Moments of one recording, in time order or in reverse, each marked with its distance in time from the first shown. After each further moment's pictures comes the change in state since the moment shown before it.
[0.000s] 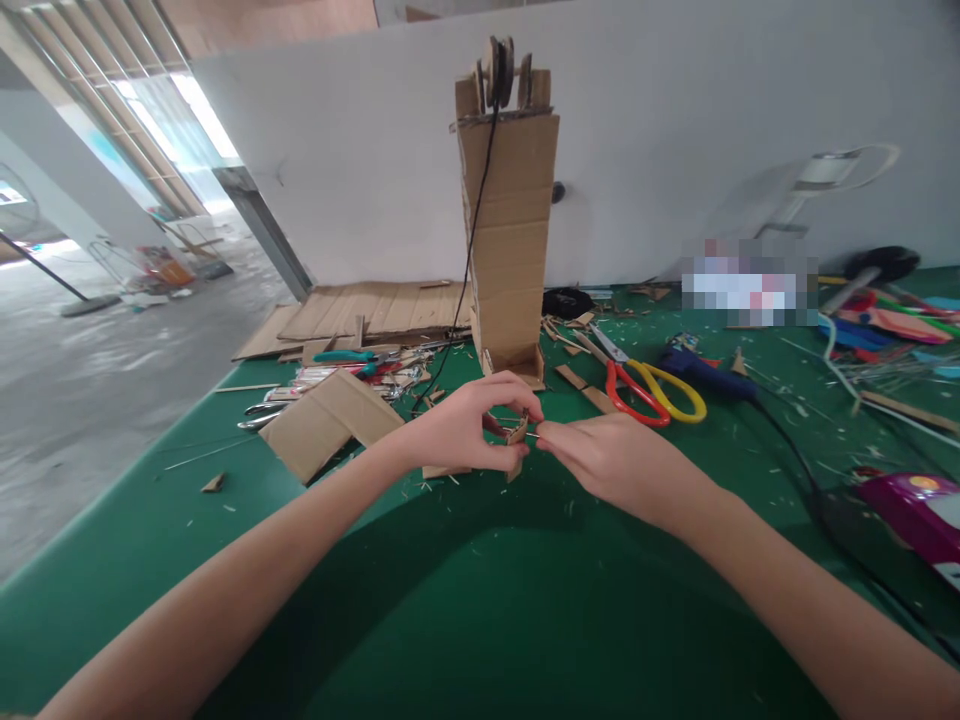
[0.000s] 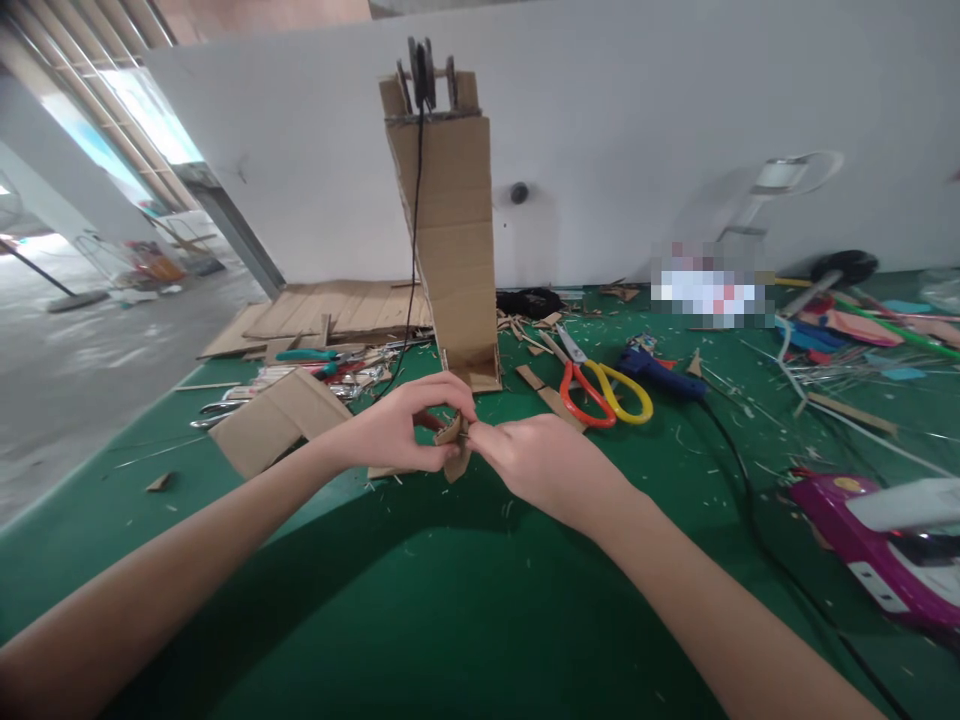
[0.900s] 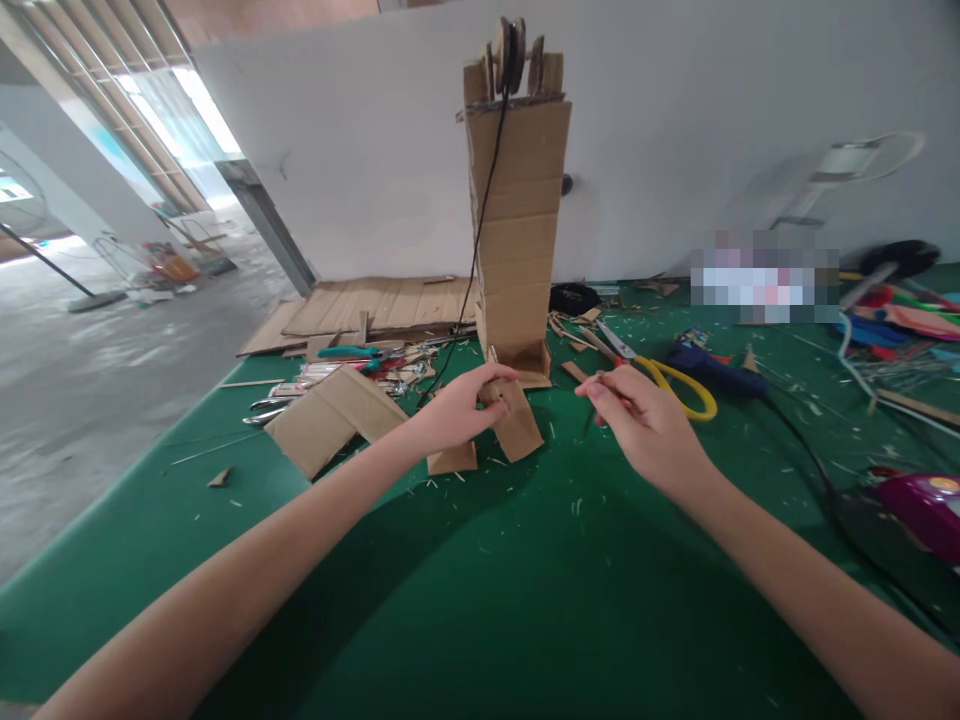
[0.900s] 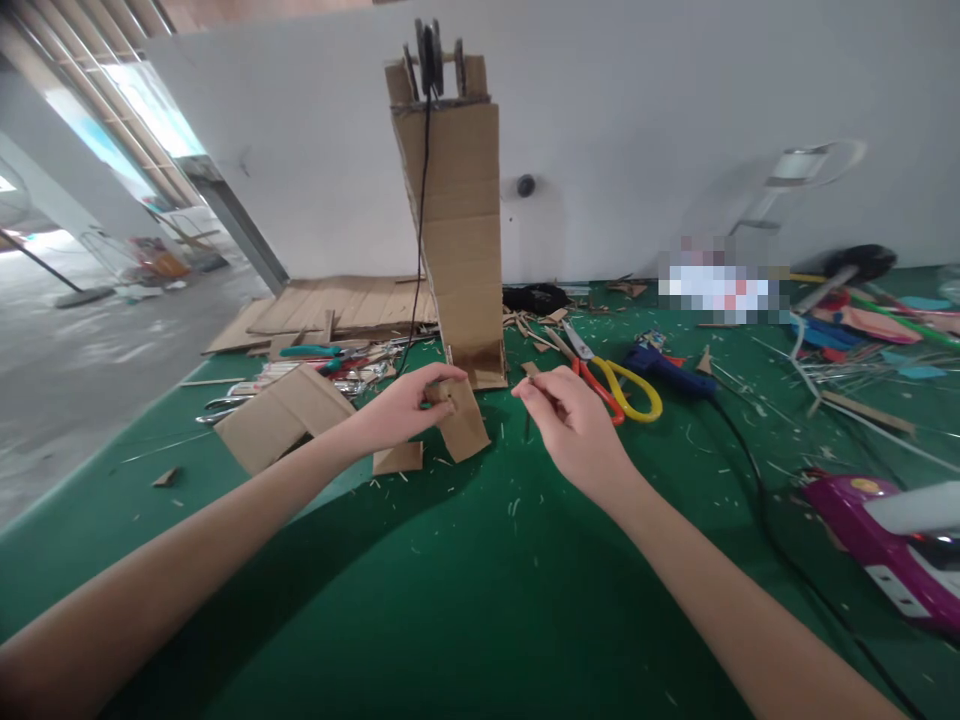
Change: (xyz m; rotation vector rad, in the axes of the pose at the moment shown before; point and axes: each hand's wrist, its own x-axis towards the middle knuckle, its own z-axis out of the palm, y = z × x) left_hand -0.002 -0.041 0.005 0.089 0.173 -0.303; right_hand 0.002 0.016 0.009 0.770 0.474 0.540
